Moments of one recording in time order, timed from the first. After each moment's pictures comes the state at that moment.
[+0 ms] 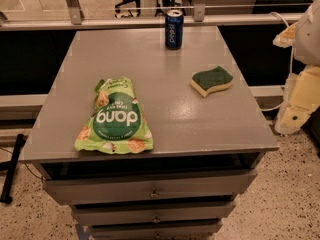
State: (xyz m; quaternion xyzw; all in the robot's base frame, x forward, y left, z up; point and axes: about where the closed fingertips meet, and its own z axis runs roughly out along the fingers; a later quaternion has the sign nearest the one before) arm 0.438 -0.217 0.976 -0.60 0.78 -0.03 0.16
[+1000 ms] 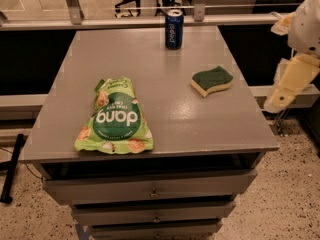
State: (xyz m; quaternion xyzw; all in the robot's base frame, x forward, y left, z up) arm 0.487 -0.225 0.973 -0.59 0.78 -0.04 0.21
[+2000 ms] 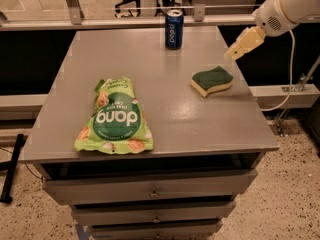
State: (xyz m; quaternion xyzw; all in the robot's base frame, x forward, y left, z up) arm 0.693 -0.235 0.938 -0.45 0.81 0.05 0.37
